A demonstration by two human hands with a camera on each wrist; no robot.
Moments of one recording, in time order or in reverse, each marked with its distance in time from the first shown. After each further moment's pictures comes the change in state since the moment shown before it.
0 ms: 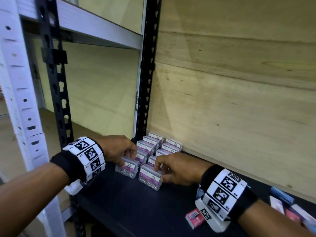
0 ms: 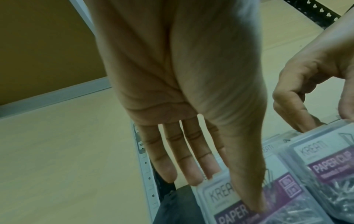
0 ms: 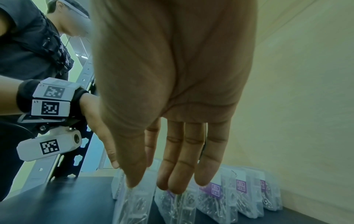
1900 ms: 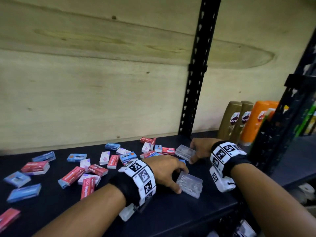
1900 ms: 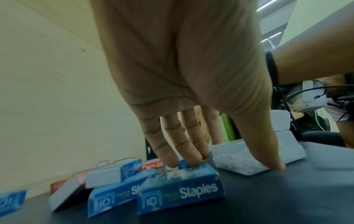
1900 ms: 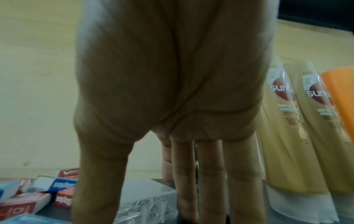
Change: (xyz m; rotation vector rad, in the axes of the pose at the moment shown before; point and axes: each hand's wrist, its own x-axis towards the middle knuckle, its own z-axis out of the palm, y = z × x) left_hand 0.059 0.544 0.092 0.109 -0.160 1.090; right_hand -0.462 0.232 0.058 0.158 0.017 1.308
